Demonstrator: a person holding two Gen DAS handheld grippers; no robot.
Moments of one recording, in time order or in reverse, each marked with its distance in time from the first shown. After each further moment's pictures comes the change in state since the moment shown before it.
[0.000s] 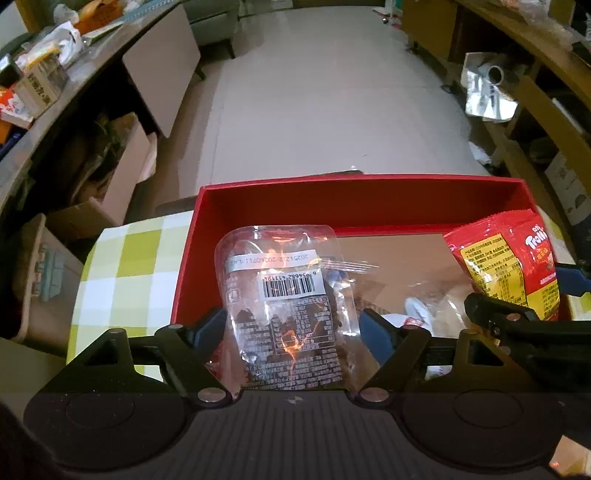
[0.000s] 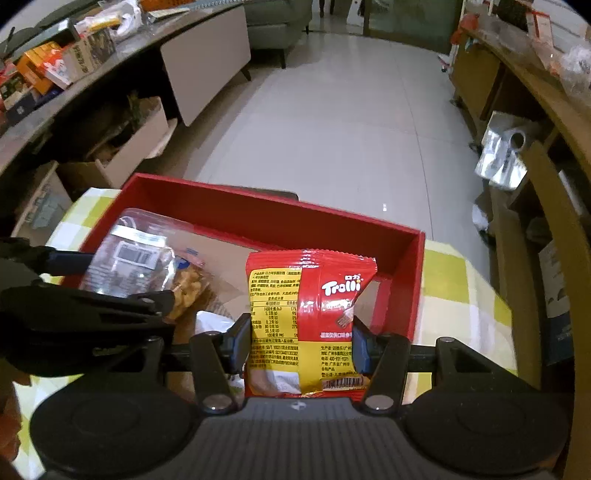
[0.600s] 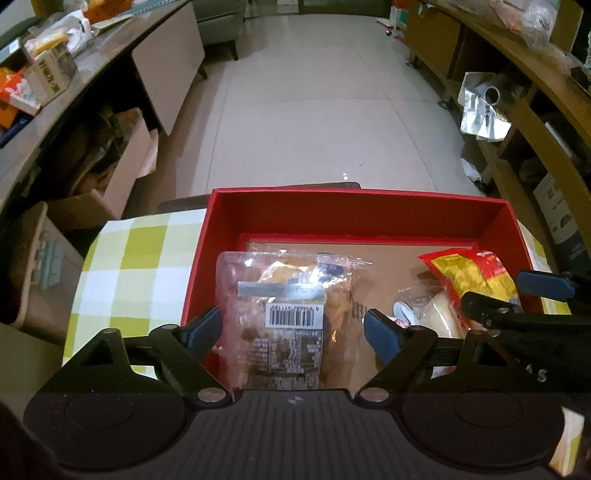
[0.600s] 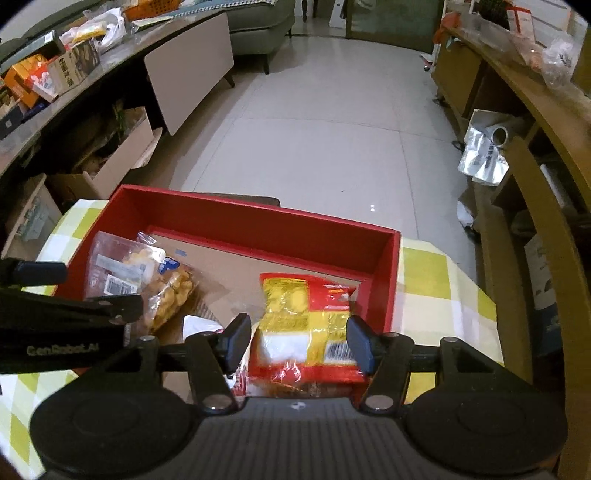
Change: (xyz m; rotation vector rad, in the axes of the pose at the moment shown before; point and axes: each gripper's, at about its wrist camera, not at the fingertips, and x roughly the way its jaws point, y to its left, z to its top) left arm -0.023 0.014 0.000 -0.055 -0.017 -0.056; right arm -0.017 -0.010 0.001 0.037 -0.027 -0.038
